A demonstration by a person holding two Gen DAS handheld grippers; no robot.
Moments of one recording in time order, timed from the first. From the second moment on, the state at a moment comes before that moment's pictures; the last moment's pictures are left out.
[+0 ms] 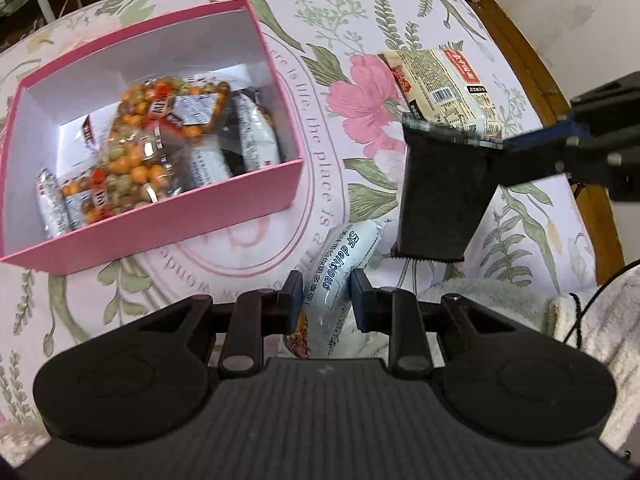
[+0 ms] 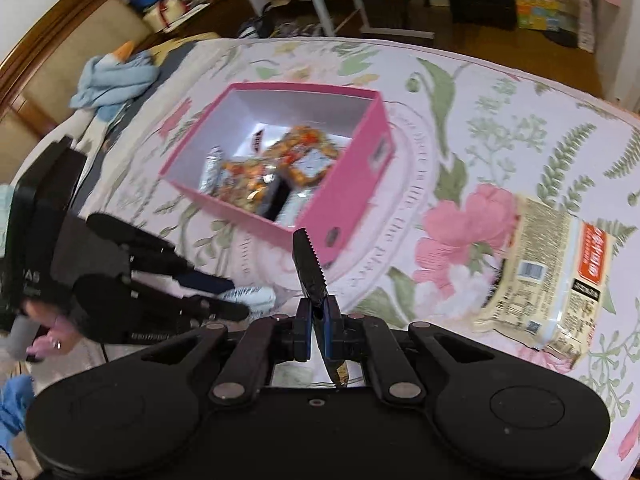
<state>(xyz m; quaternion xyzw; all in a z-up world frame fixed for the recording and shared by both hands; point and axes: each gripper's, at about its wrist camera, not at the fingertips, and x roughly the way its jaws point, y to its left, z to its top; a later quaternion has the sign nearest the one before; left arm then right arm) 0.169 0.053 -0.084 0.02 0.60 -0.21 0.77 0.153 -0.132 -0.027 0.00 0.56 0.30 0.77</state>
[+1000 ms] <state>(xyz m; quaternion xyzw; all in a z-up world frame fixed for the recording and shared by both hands) 0.258 0.189 -0.040 0.00 0.54 -0.08 0.84 0.254 -0.007 -0.010 0.05 0.54 0.36 0.76</state>
